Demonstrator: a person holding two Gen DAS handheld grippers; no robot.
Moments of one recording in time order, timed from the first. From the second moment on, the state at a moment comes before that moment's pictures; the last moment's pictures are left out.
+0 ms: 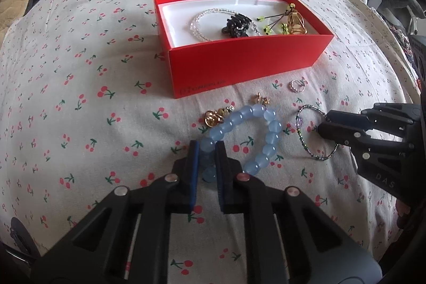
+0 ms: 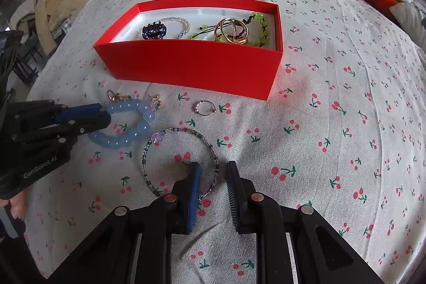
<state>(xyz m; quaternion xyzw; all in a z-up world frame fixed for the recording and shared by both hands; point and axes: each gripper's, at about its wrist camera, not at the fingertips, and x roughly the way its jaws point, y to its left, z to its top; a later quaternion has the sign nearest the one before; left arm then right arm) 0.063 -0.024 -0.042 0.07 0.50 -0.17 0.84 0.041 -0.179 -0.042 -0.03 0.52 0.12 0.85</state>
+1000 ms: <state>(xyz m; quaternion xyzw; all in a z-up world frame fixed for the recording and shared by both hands) 0.046 0.013 -0.043 0.08 0.51 -0.15 0.85 0.027 -0.217 -0.036 0.02 0.50 0.16 0.85</state>
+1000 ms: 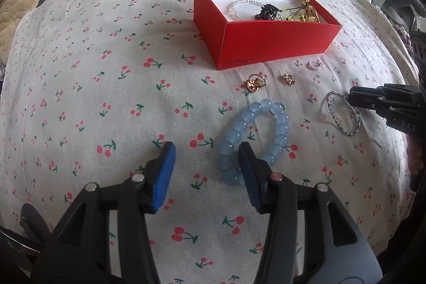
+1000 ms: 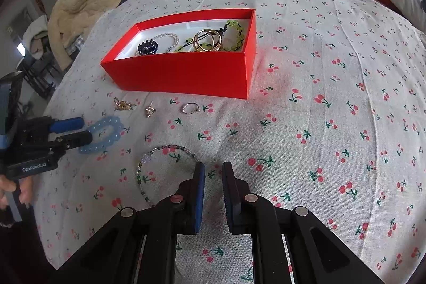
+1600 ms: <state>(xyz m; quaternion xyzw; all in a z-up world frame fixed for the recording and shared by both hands) 0.046 0.011 -0.045 0.08 0.50 -0.15 0.85 0.008 -0.176 -0.038 -0.01 0.49 0.18 0.85</state>
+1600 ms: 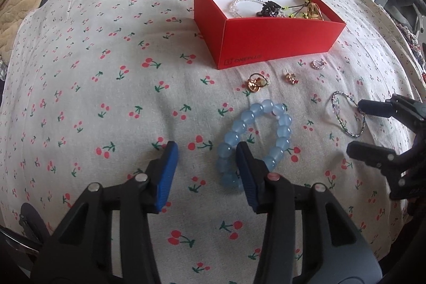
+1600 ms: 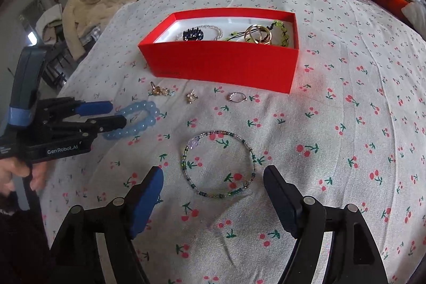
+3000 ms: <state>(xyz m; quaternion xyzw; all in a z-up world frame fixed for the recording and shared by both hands) 0.073 -0.014 0.079 -0.07 0.40 -0.21 0.89 0.065 -0.194 0.043 0.01 0.42 0.15 0.89</state>
